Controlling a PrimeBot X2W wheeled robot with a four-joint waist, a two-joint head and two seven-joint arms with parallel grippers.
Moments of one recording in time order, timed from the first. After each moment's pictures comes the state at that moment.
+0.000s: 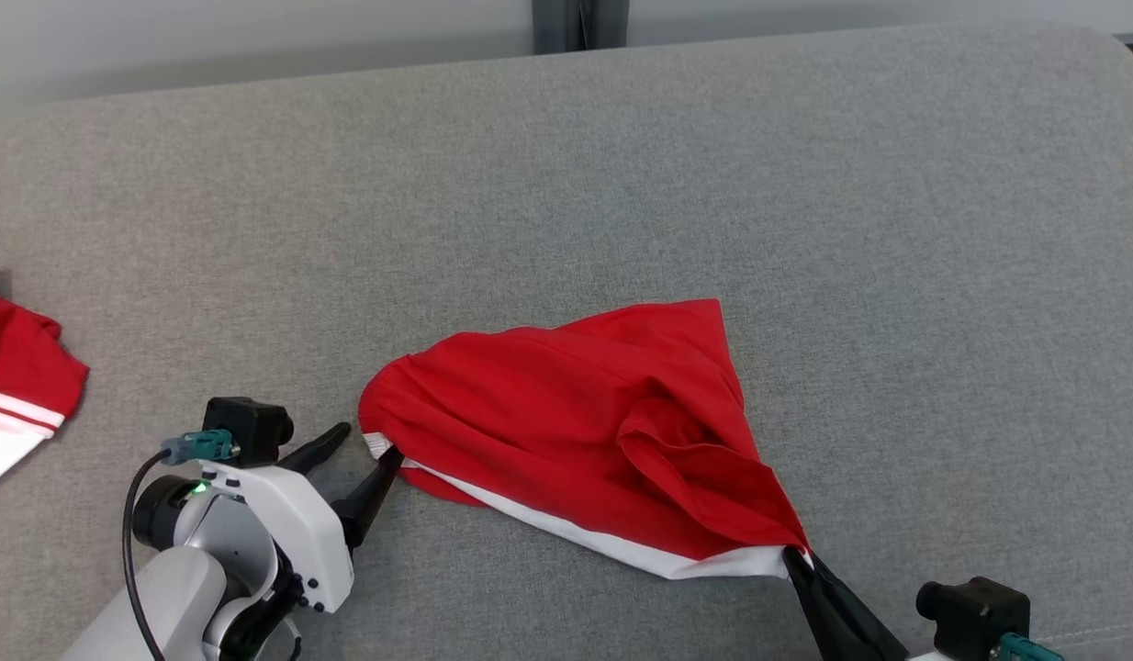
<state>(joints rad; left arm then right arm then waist) -0.35 0.42 -0.58 0.36 -0.76 -0.12 0.14 0.19 -0.06 0.26 -0.11 0.37 0.13 0.08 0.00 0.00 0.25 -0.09</state>
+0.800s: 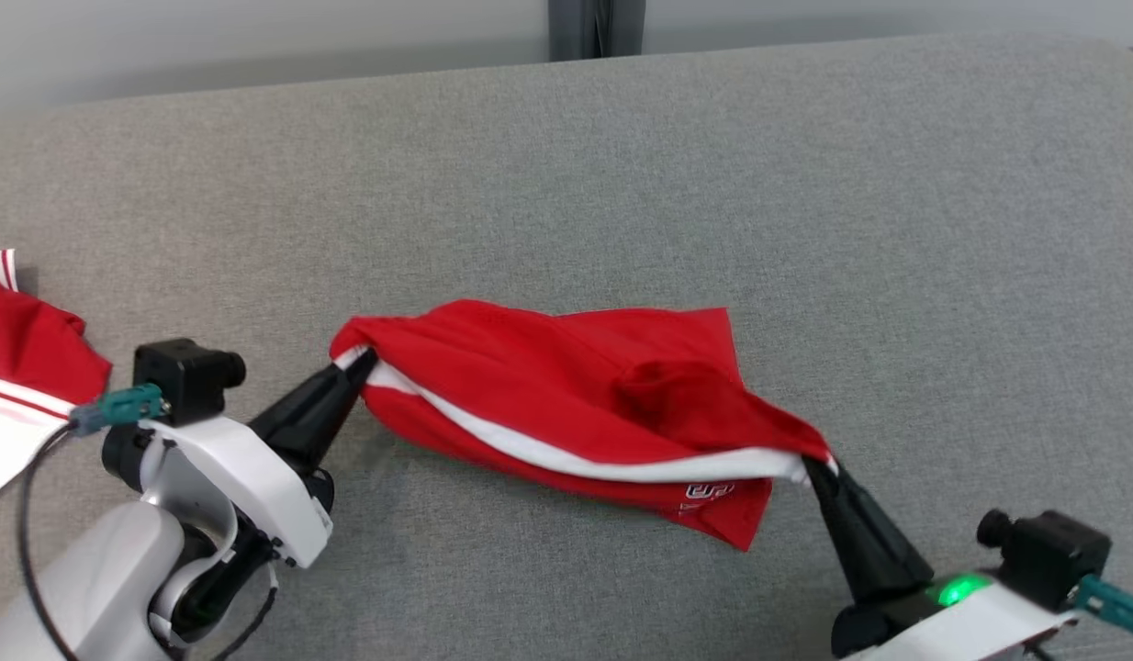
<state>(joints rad) -0.43 0.57 -0.67 0.15 -0.95 -0.09 0.02 0.10 -0.06 0.24 -0.22 0.53 0.13 0.05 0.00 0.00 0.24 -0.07</state>
